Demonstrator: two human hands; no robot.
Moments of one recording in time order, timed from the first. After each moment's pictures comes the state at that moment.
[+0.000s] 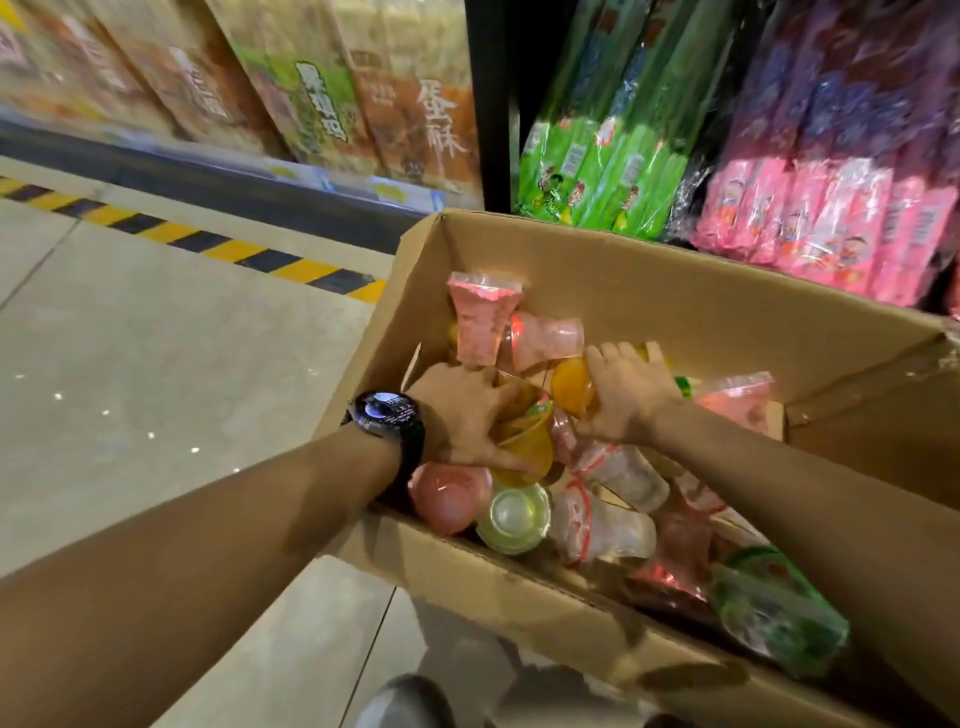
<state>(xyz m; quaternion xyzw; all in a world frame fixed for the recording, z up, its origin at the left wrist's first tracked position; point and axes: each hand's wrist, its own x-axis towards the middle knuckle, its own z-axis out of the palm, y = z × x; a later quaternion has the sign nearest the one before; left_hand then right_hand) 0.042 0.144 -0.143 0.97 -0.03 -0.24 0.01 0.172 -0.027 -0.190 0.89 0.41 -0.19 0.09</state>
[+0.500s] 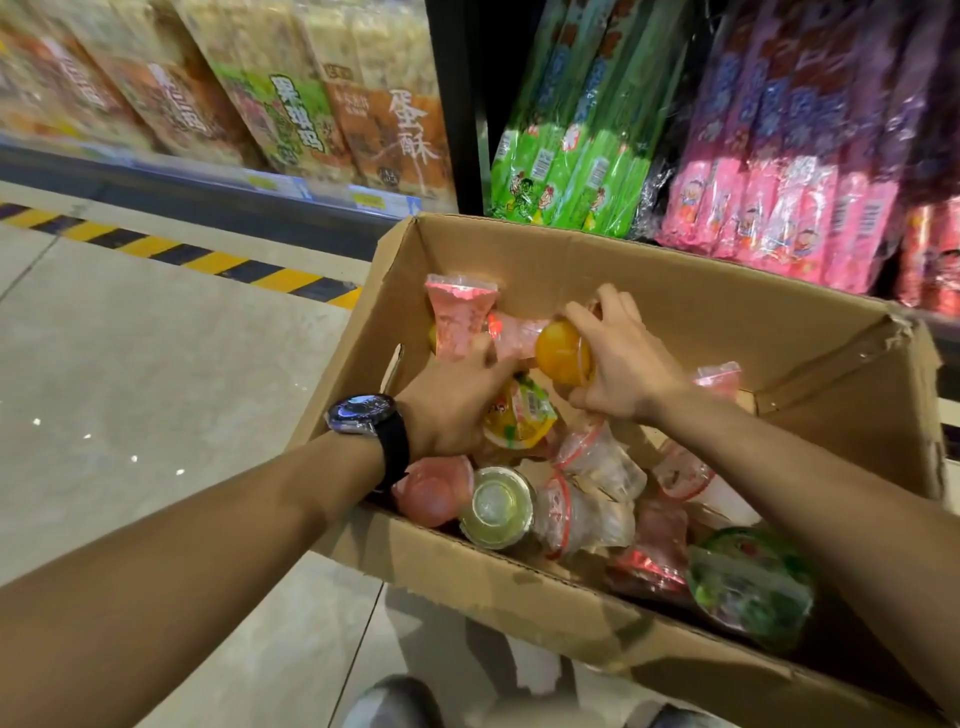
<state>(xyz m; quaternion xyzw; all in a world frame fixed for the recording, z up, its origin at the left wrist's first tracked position) 0.046 0.132 -0.137 0.98 -0.02 -0.17 0.13 0.171 -0.040 -0.142 0.89 0.42 -0.13 -0.14</state>
